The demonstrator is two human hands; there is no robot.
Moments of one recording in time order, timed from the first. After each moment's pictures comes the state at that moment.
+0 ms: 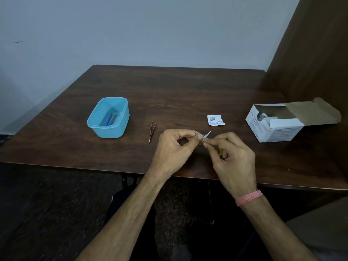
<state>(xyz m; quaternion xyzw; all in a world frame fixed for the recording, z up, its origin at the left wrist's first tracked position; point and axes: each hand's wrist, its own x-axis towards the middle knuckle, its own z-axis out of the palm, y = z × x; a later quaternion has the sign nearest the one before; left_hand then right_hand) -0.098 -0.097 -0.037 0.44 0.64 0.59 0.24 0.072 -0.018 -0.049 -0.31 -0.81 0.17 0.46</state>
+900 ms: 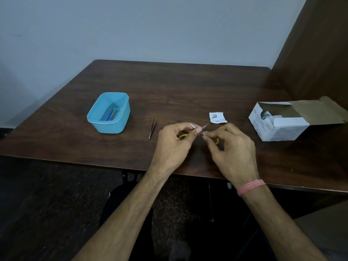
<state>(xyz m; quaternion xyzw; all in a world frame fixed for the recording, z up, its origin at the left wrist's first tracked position) -0.101 -0.092 -0.039 0.42 0.67 0.58 0.20 0.062 -0.002 -0.040 -0.33 -0.84 0.16 0.41</state>
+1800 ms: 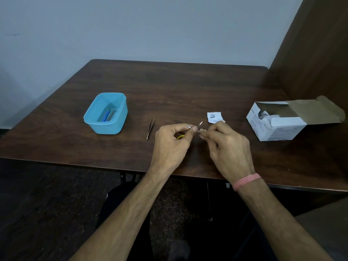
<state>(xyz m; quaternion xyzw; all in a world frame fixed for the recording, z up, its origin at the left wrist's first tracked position) -0.092 -0.090 -0.033 0.39 0.70 0.58 0.17 0.058 0.008 -0.039 -0.26 -0.88 0.08 0.39</state>
